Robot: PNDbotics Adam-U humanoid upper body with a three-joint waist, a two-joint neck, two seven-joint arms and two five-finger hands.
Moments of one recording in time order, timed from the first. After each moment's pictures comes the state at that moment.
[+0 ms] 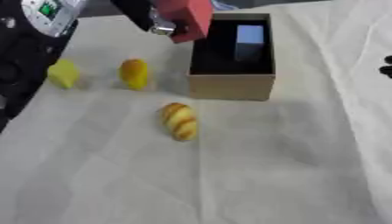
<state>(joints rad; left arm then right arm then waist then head) -1.27 0.46 -0.37 -1.16 -0.46 -0.20 -0.76 -0.12 -0.55 -0.01 -1.98 -0.09 -0.07 -0.05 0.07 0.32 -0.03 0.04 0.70</state>
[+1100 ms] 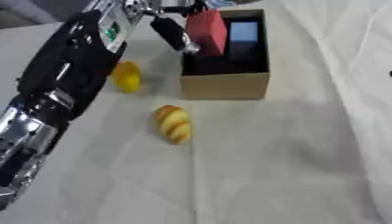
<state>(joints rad) -1.31 0.32 -0.28 -0.88 -0.77 -0.33 -0.64 -0.16 -0.55 0.00 -1.98 -0.11 -0.06 -0.03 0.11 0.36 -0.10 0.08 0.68</state>
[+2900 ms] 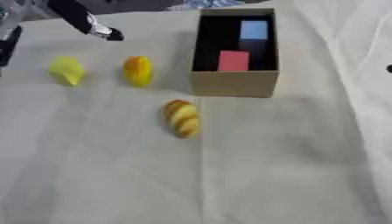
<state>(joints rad) -1.11 0.71 -0.24 -1.00 -0.62 -0.28 -0.68 -0.11 -0.55 -0.02 -1.98 -0.10 -0.06 -0.06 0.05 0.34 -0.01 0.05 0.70</state>
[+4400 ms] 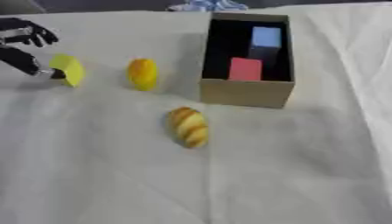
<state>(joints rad) -1.02 0.79 -0.13 -0.80 -0.77 -0.22 -0.55 -0.12 -0.55 -0.03 -1.98 -0.09 -0.06 -0.07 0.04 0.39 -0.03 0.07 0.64</state>
